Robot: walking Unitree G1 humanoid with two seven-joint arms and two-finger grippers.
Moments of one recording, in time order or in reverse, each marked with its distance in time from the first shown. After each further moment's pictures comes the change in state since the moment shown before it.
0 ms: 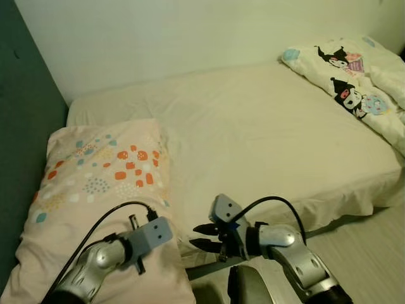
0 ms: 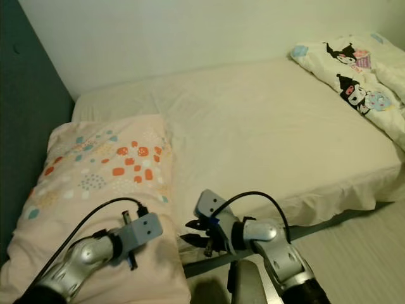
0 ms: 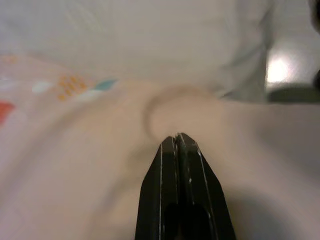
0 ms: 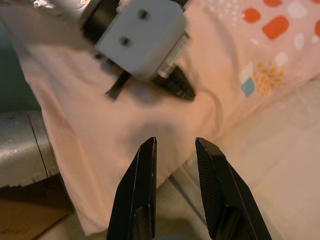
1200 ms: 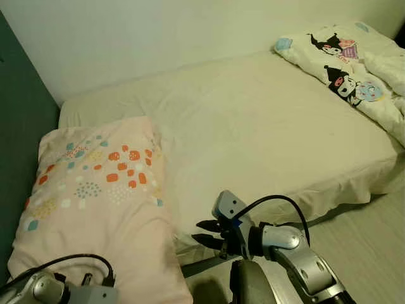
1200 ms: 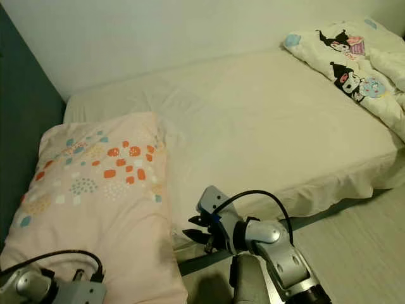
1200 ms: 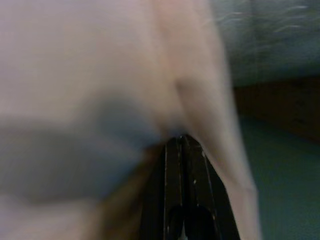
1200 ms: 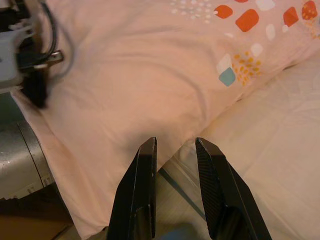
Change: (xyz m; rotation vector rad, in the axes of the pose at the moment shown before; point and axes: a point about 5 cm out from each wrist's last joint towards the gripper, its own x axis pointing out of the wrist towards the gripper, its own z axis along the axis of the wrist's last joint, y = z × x) left arm -0.112 -0.051 -0.085 0.090 0.282 -0.859; right arm -0.002 0.002 0.005 0.022 -0.009 -0.058
